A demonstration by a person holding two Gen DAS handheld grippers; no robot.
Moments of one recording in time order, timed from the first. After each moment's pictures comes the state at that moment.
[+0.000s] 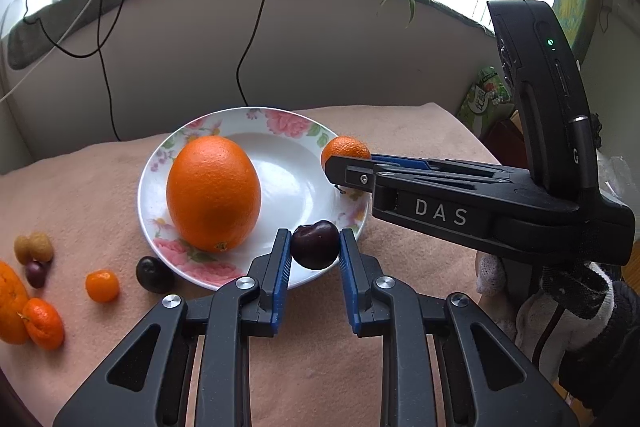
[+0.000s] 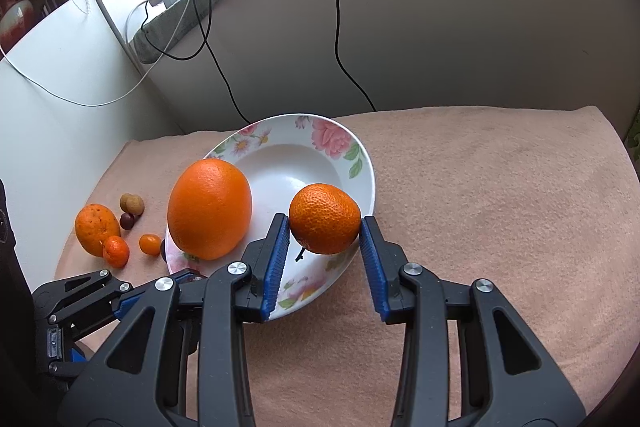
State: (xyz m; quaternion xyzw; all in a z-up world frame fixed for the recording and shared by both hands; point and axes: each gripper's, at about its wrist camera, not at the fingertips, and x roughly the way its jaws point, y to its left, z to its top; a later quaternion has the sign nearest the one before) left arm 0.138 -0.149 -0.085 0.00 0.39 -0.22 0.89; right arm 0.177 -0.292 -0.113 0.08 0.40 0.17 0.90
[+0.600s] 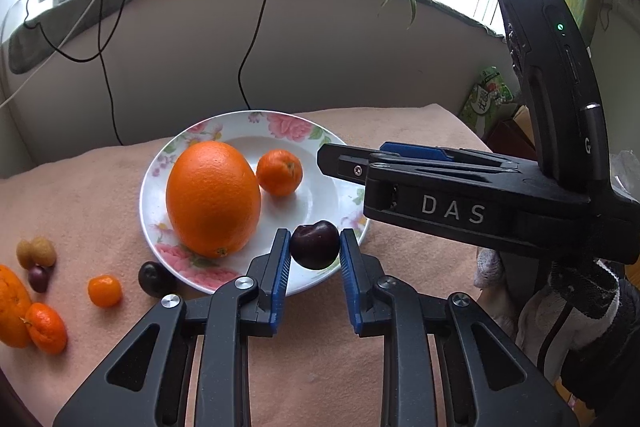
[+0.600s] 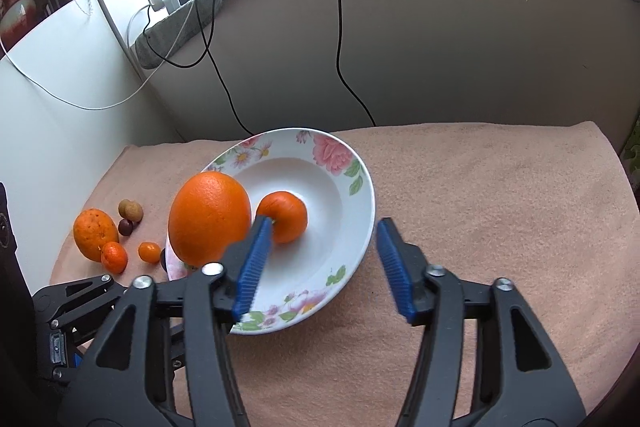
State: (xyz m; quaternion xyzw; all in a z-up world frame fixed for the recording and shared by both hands) left arm 0.141 -0.149 -0.084 0.01 0.39 -0.21 0.90; right arm 0.176 -0.290 -0.104 0.07 0.38 0.16 0.91
